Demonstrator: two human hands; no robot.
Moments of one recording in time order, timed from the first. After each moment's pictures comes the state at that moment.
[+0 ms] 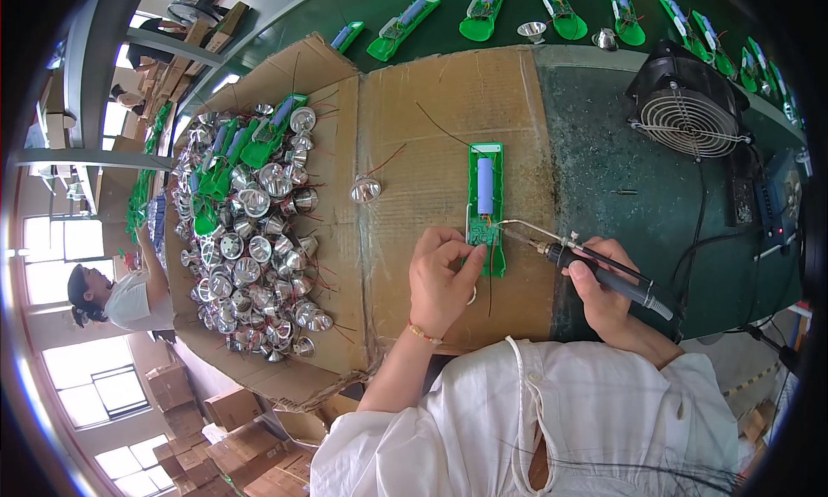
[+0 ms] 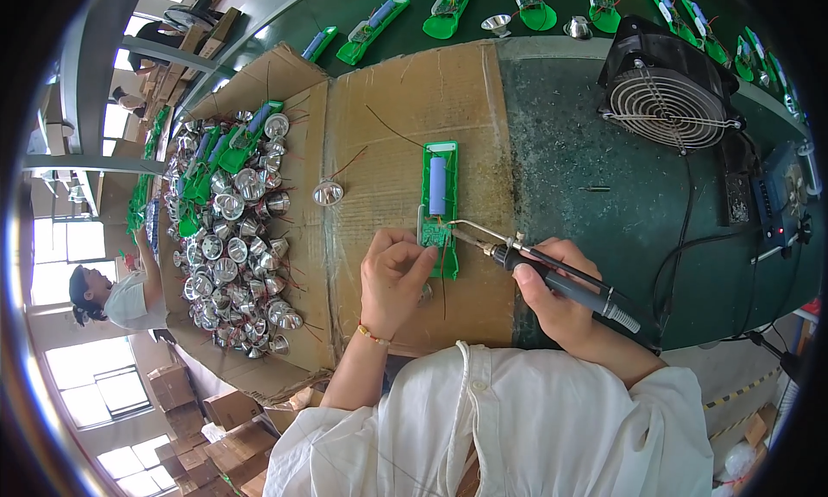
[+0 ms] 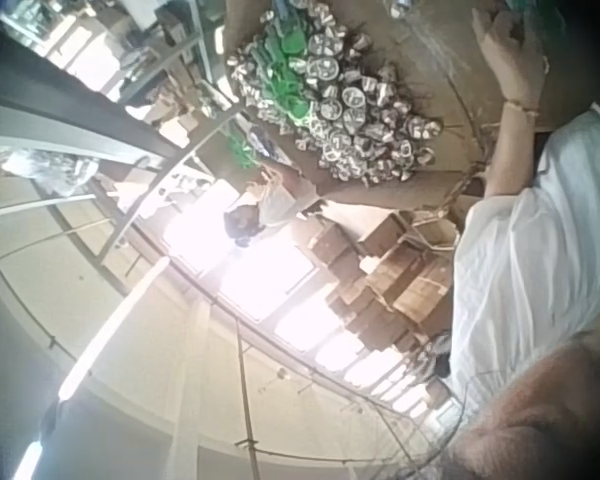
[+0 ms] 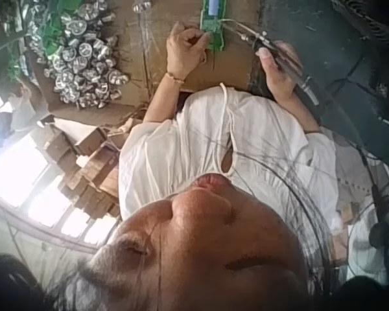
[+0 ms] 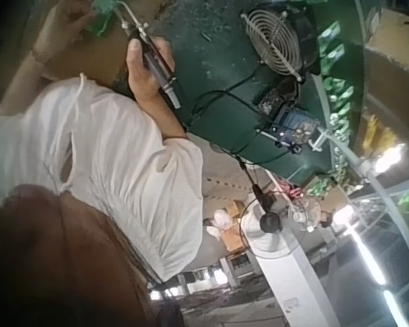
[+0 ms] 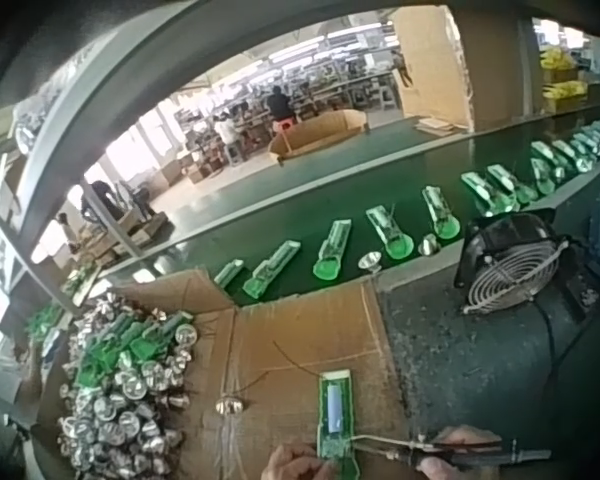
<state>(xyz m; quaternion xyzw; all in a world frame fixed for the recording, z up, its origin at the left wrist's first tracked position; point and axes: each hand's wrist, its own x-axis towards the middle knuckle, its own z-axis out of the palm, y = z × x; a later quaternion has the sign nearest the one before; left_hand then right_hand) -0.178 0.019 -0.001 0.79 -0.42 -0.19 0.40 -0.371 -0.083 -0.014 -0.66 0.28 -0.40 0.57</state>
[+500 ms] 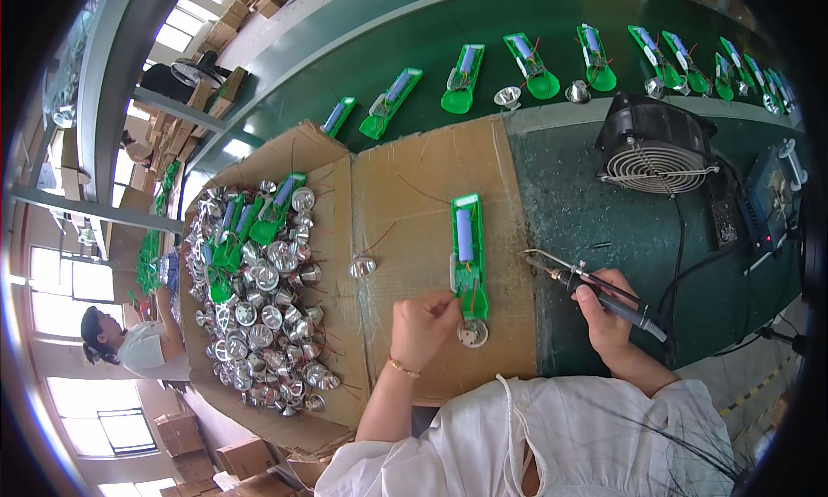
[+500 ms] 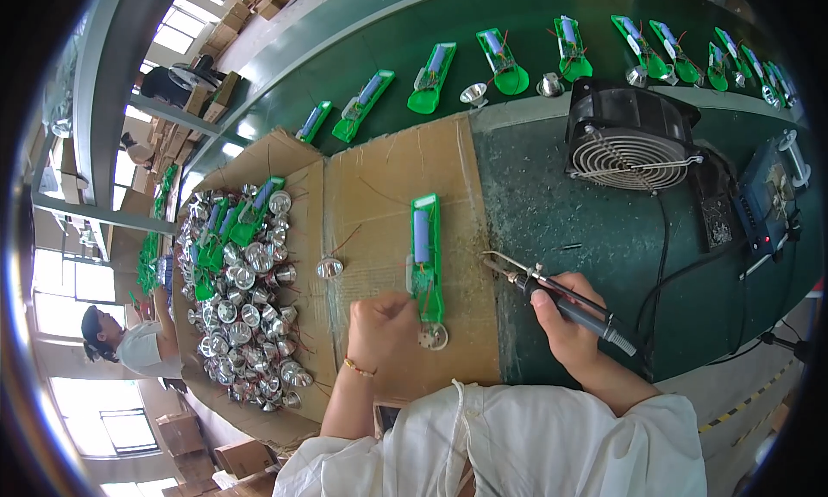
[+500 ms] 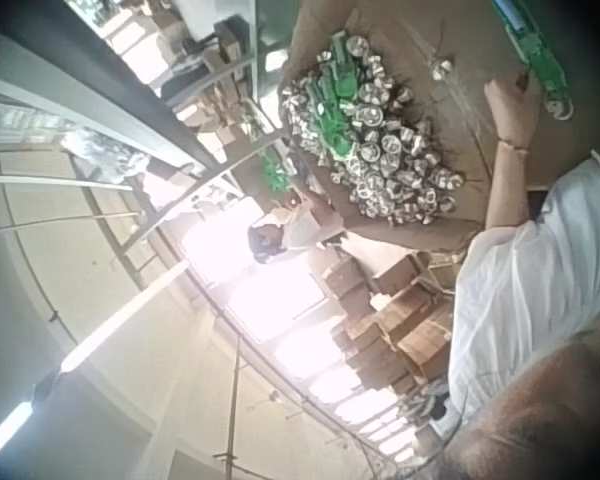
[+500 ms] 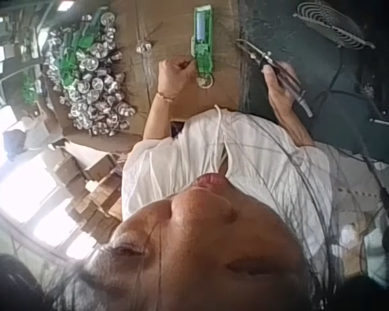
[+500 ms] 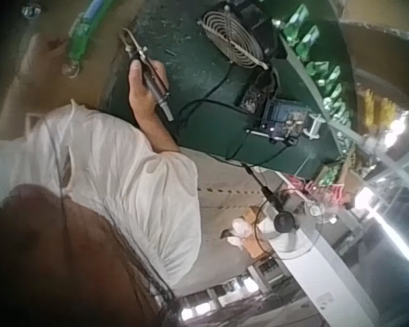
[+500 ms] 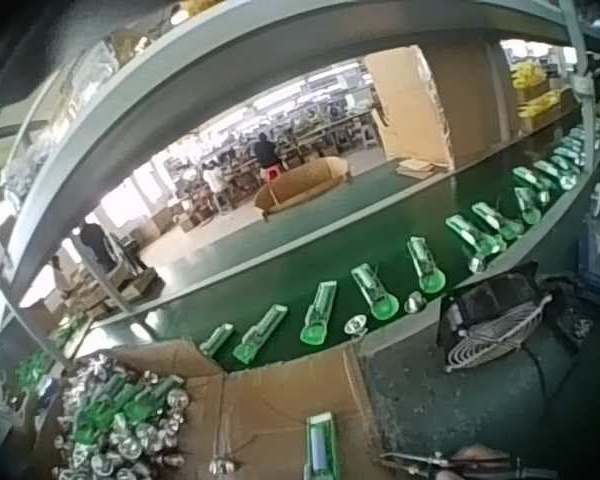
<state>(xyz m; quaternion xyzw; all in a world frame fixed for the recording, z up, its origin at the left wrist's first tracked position) -0.160 -0.002 0.012 0.81 -0.42 -0.24 0.34 -0.389 -0.109 -0.032 -0.61 0.38 -0.47 0.51</state>
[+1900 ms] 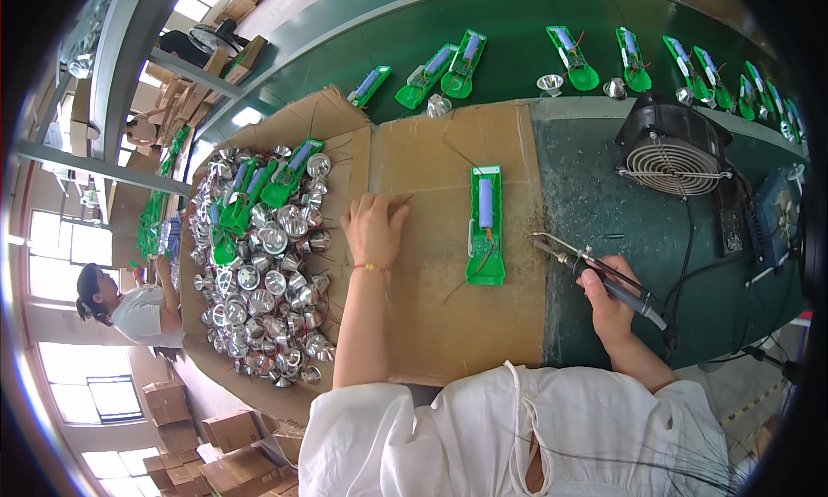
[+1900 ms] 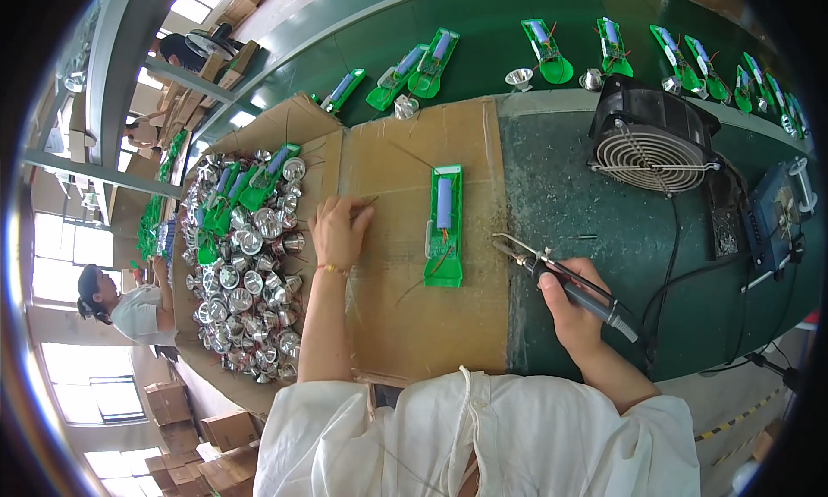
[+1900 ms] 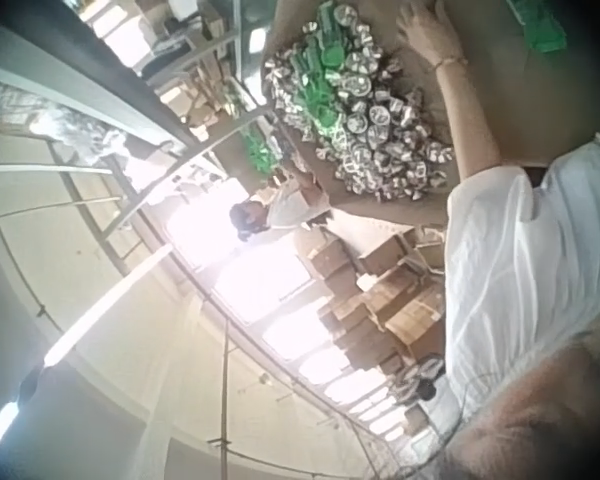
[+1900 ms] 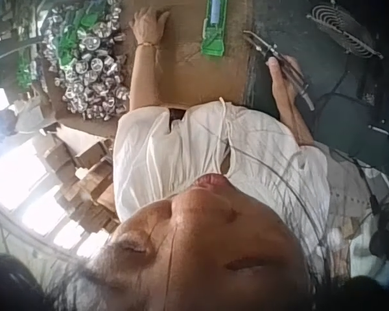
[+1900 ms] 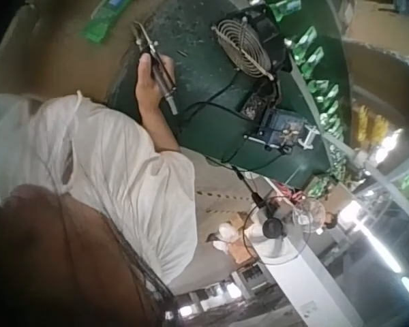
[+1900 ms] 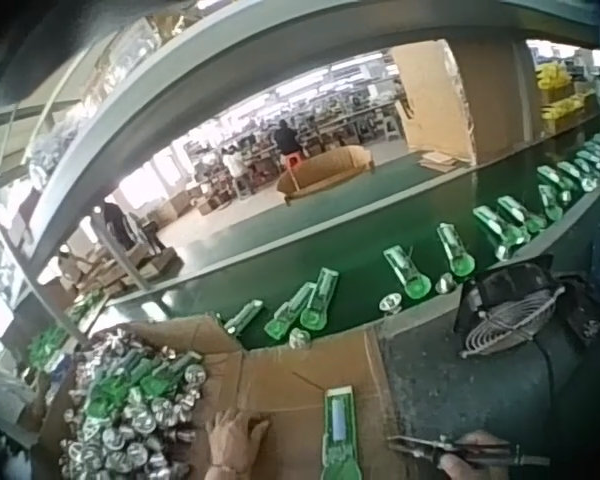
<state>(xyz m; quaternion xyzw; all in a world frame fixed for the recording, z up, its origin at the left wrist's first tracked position) -0.052 -0.032 0.003 0.86 -0.47 0.14 0.15 -0.378 -0.108 -0.026 -0.59 0.38 -0.43 0.57</state>
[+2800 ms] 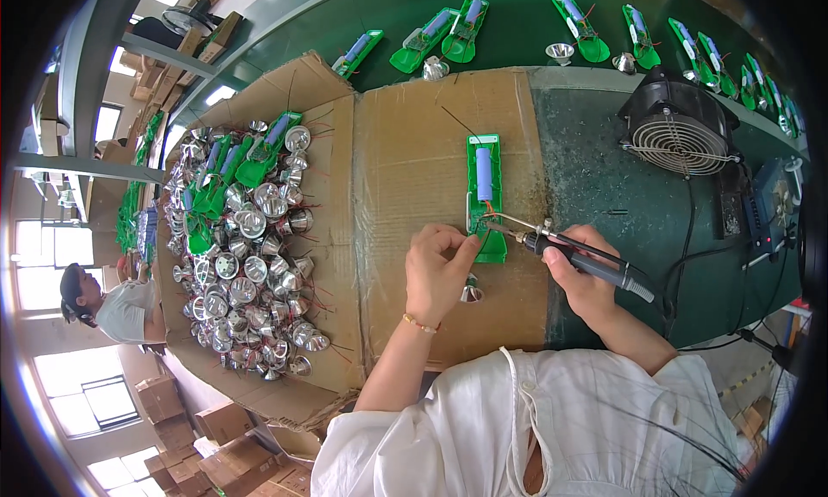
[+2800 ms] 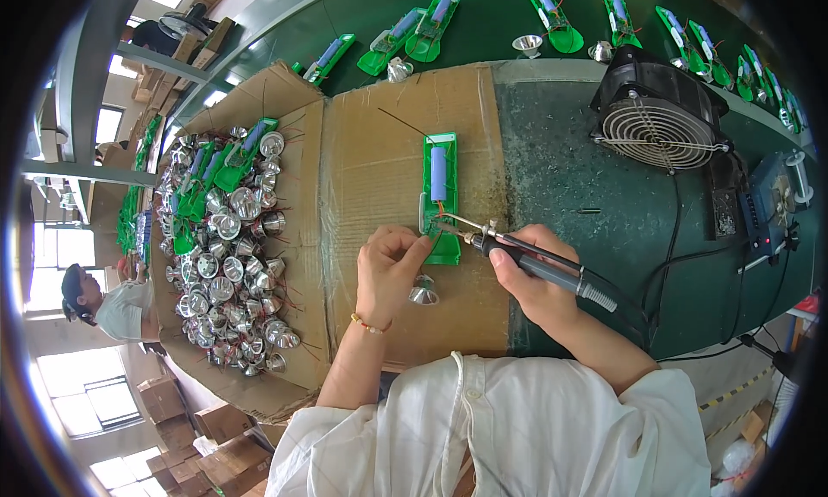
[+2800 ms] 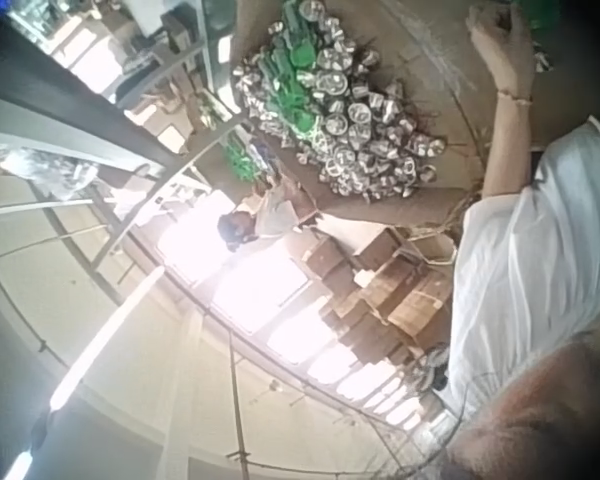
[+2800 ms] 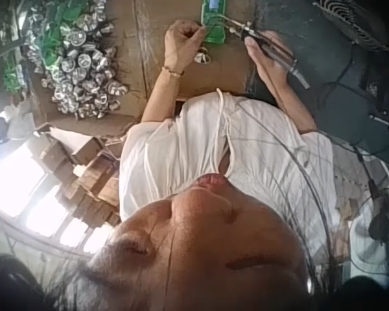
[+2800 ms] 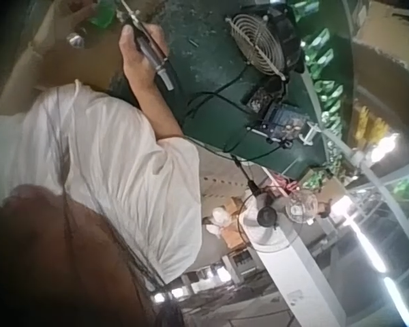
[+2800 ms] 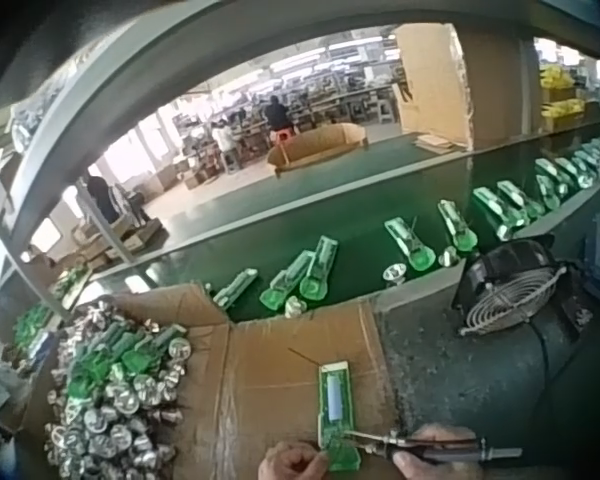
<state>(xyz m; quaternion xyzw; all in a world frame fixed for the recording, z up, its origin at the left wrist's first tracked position) -0.159 -0.012 -0.002 0.80 -0.35 -0.27 0.41 -0.336 -0.106 -0.008 -0.66 0.30 -0.41 0.56</state>
